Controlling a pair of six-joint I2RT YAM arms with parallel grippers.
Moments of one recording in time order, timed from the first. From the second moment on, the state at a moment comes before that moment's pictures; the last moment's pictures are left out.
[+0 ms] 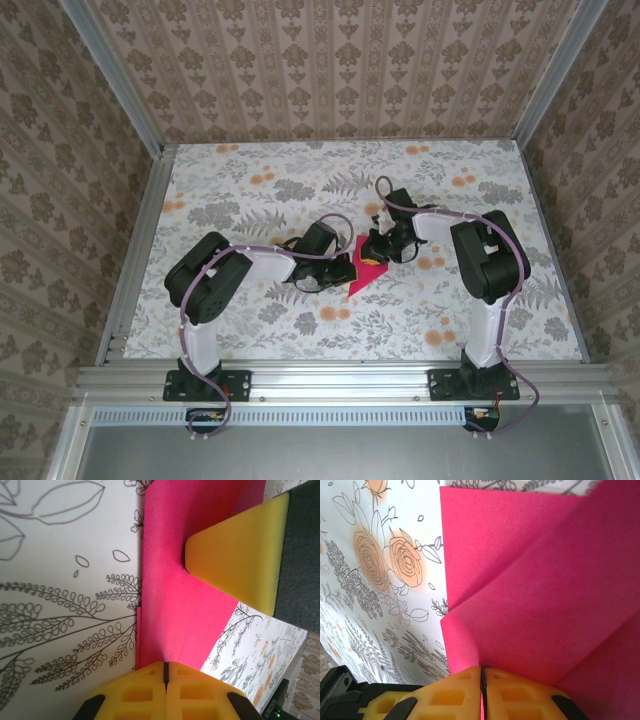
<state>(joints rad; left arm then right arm) -0.81 1.91 0.94 0.07 0.49 -0.93 0.31 1.97 1.15 -0.47 -0.59 0.50</state>
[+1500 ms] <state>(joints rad) -0.81 1.92 0.98 0.00 0.49 -0.90 0.18 1.69 1.03 -0.32 -0.53 0.49</state>
